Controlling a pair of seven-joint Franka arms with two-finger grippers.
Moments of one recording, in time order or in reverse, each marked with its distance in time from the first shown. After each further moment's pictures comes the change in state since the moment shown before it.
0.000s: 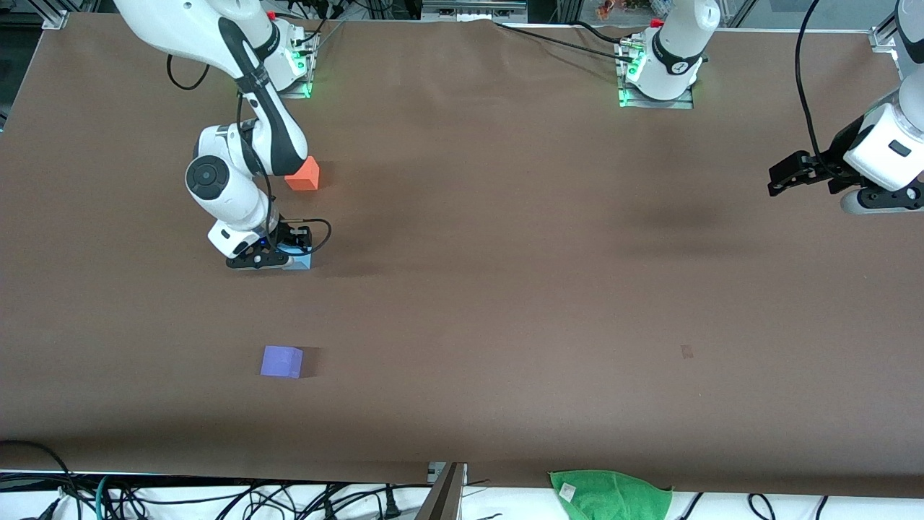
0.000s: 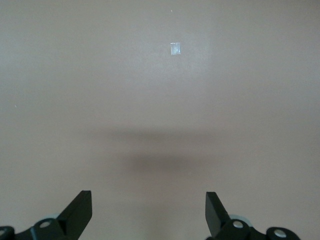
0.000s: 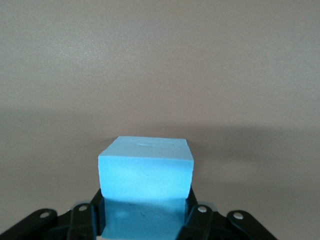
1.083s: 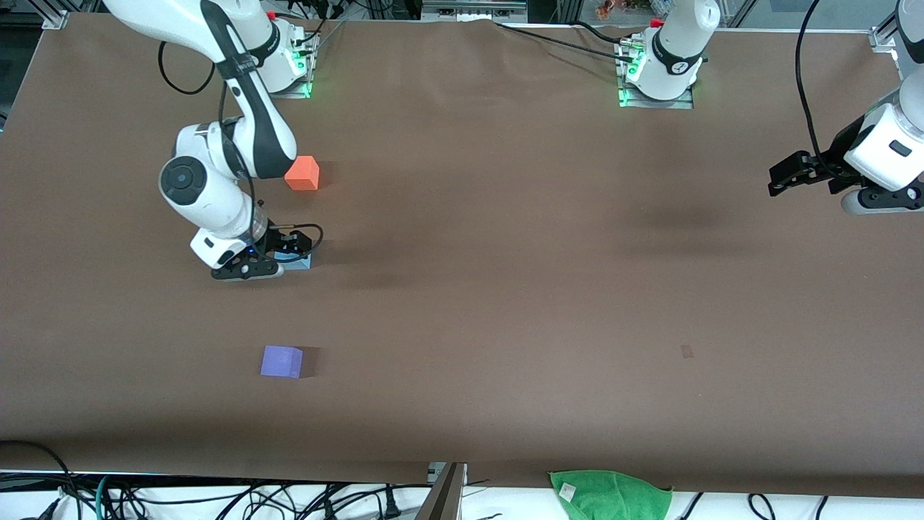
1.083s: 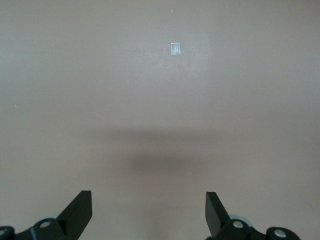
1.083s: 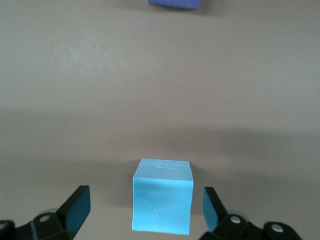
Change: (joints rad) left arm 0.001 0.000 0.000 0.000 0.000 0.000 0.000; right arm -0.001 -0.047 -0.022 0.188 0.000 -0.238 -0.010
